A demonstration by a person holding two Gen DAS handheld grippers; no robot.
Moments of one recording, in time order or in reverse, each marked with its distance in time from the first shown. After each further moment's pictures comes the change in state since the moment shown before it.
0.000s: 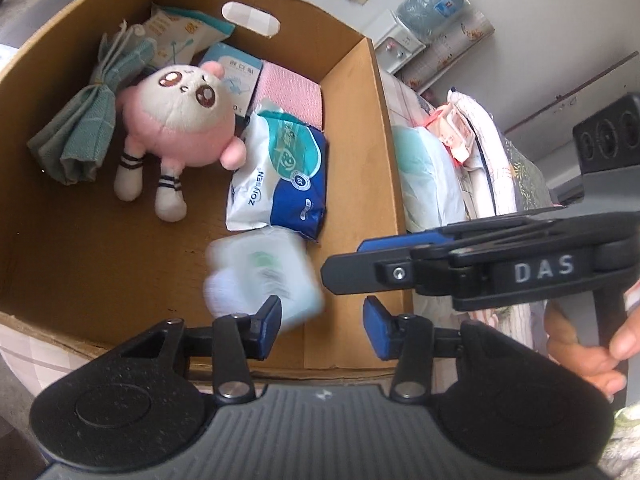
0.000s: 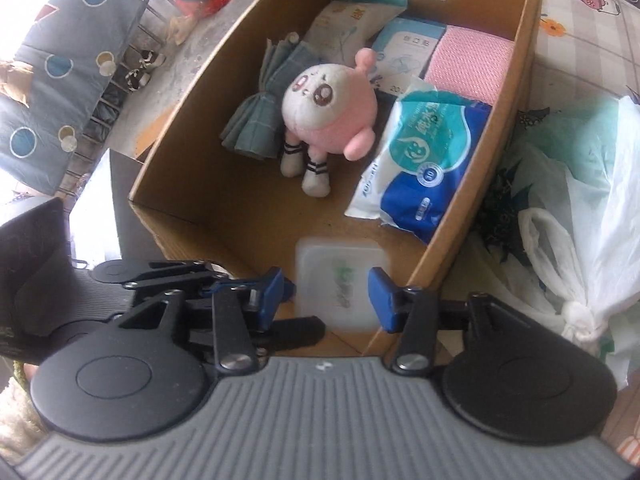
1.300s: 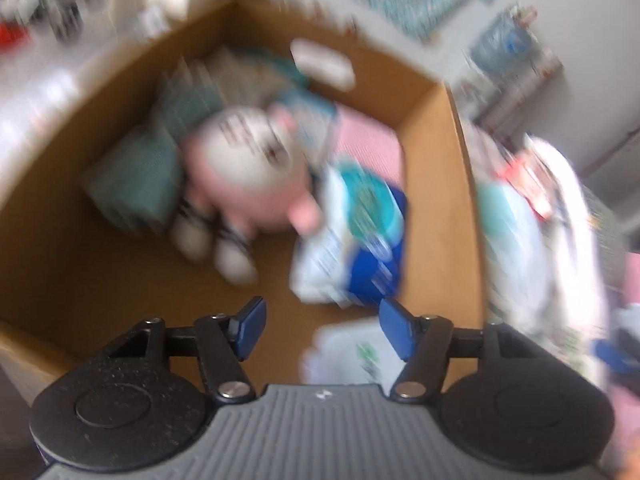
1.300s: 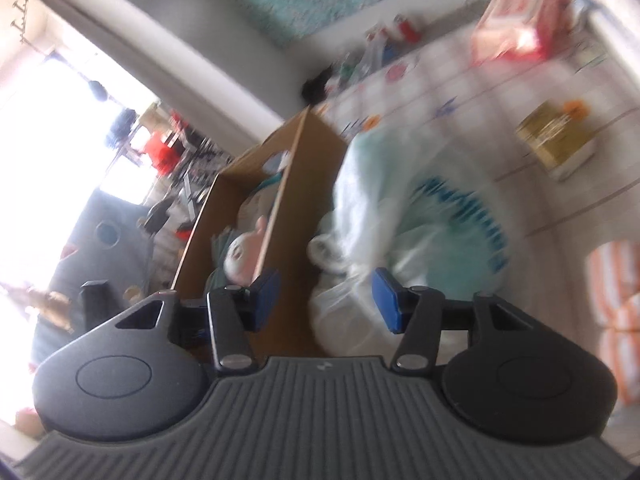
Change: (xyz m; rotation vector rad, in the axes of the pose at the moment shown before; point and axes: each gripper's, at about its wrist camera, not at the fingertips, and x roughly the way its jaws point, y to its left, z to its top) left arm 0.004 -0.011 0.009 -0.023 -0.225 0.331; right arm -0.121 -0.157 -0.169 0.415 -0.666 0.091
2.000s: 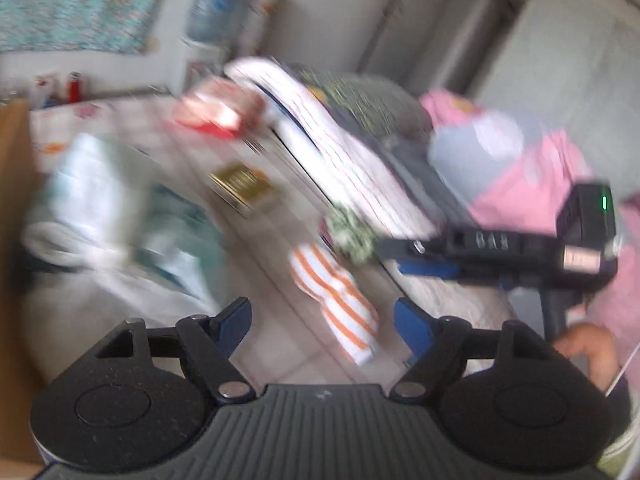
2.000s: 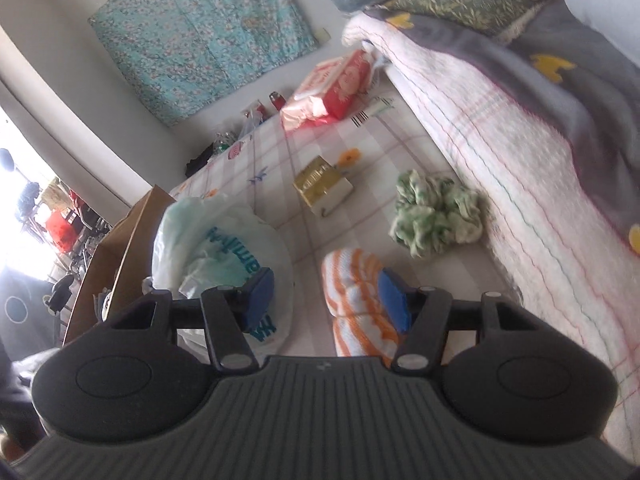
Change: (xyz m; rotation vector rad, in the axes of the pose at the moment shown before) left arm 0.005 -0.236 -0.120 0.617 0.059 -0.525; right arm -0.100 -0.121 -0.053 0.111 -0.212 -0.299
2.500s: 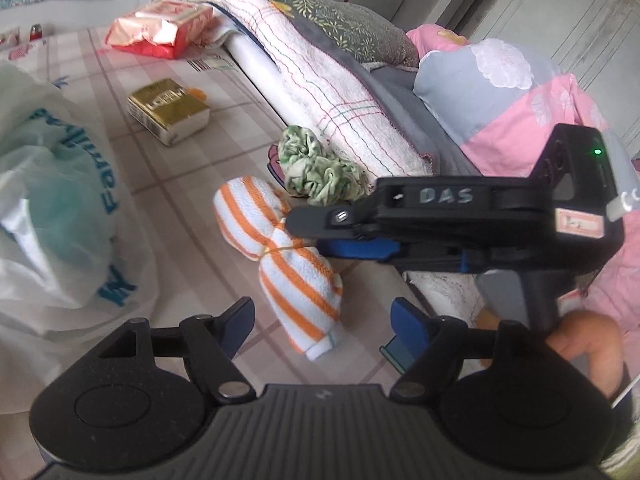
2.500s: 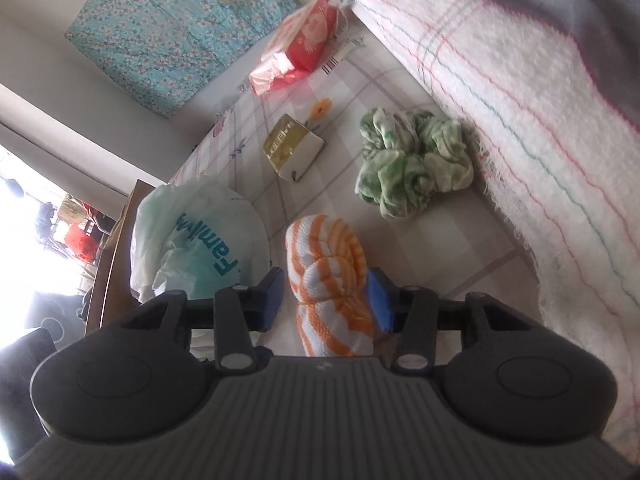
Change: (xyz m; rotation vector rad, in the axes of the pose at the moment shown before) left arm 0.094 -0.019 -0.010 -0.023 0.163 -0.076; right arm 0.053 -0.043 -0.004 0.155 0.132 0.068
